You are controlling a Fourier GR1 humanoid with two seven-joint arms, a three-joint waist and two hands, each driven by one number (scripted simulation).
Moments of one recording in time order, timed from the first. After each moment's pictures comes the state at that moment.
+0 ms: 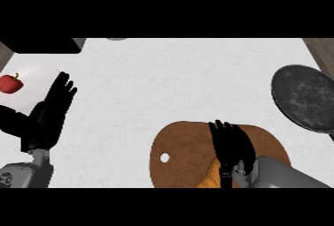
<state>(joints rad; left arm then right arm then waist) -0.14 0.32 -0.05 -1.59 0.27 0.20 0.19 -0.57 -0.54 0.95 -1.67 0.21 0.29 1.22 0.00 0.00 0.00</state>
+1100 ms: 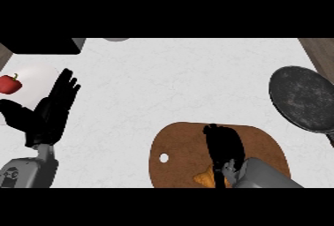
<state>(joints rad) -0.17 0.28 -0.03 -1.57 0.22 0.18 0.21 -0.46 -0.40 0.87 -1.55 0.45 0.32 1.07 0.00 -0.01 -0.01</state>
